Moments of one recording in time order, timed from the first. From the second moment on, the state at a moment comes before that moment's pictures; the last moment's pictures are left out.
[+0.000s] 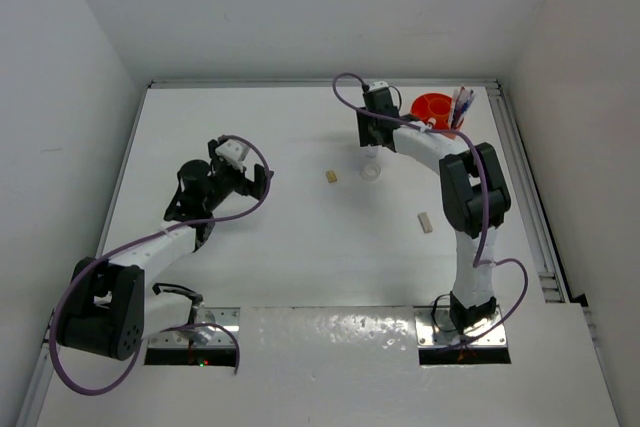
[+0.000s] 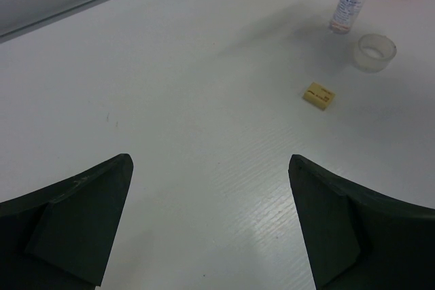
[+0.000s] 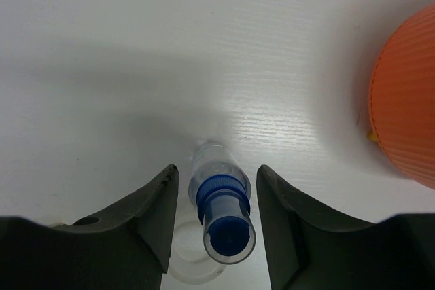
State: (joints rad) left arm -0.20 1.18 0.44 0.54 0.33 0.10; right arm 0.38 2.05 1.46 -0.21 0.26 0.13
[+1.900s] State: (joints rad) left arm -0.20 1.18 0.44 0.54 0.32 0.10; right arm 0.08 1.98 1.58 -0.16 0.46 0.14
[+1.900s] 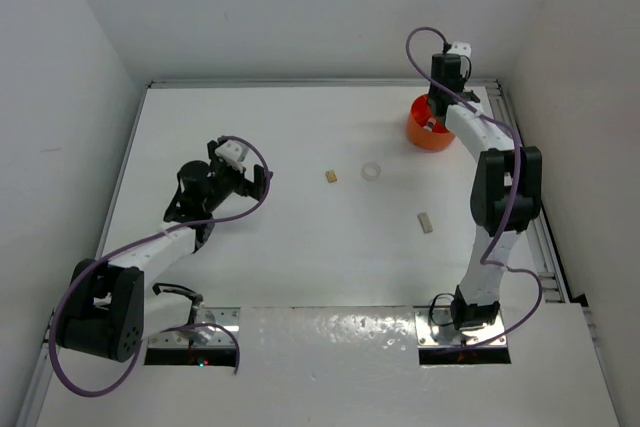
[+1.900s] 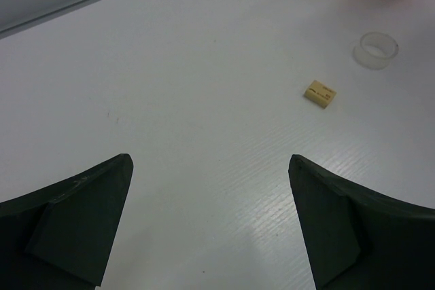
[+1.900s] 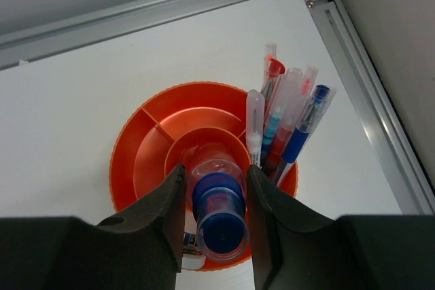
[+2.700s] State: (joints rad) left arm -0.20 1.18 0.44 0.53 0.32 0.10; right arm 0.12 1.77 1.39 -0.12 0.38 0.03
